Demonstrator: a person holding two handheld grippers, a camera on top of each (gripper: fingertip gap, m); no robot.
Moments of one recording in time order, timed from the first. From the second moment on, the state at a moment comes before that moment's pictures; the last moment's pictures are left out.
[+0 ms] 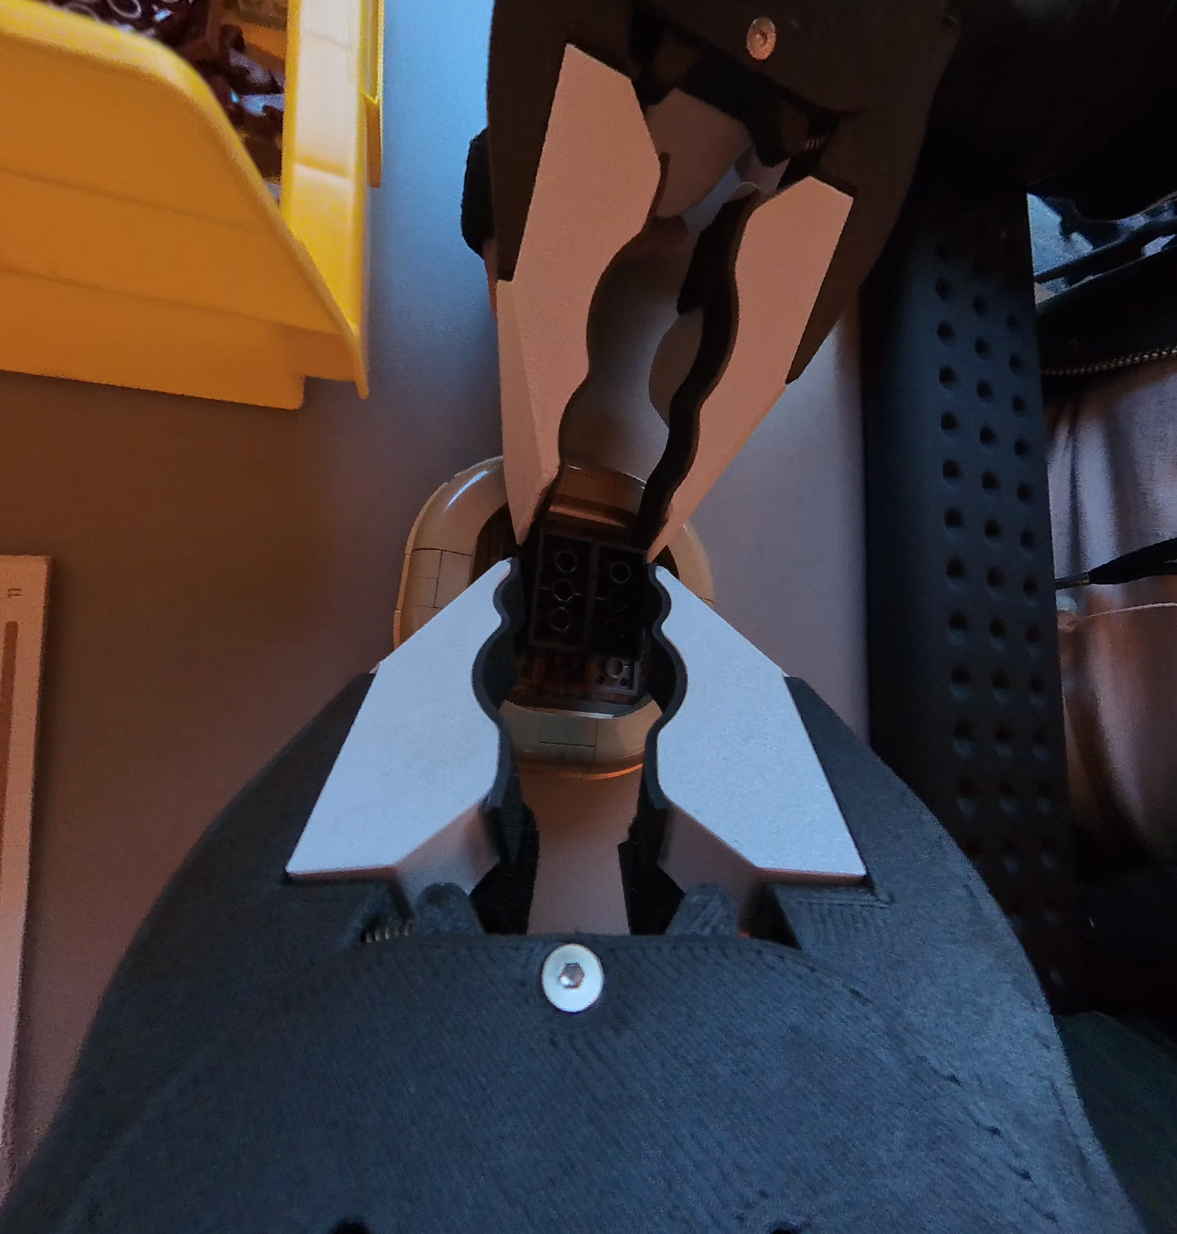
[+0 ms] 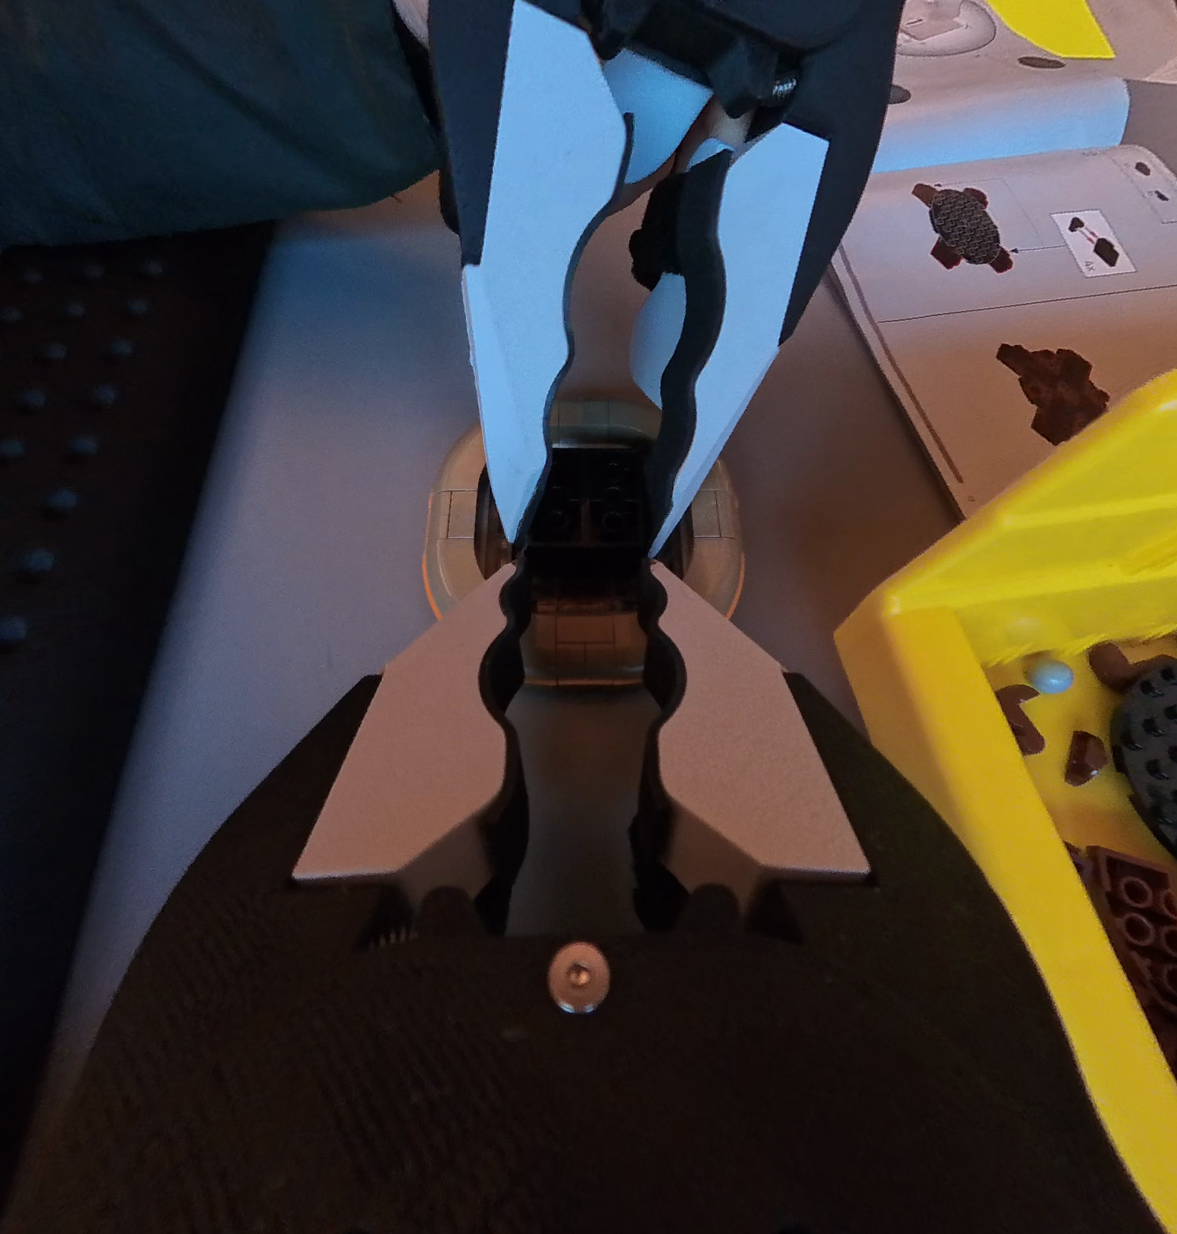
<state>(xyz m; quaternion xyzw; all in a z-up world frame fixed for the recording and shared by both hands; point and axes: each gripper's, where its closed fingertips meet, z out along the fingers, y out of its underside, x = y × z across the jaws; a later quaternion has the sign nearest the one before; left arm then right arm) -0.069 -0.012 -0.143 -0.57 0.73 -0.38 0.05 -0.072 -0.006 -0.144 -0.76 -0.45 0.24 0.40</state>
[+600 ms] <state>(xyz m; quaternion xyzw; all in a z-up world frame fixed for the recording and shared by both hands) -0.067 -0.014 -0.146 -0.56 0.76 -0.31 0.10 -0.073 -0.007 -0.145 -0.77 -0.44 0.25 0.39</state>
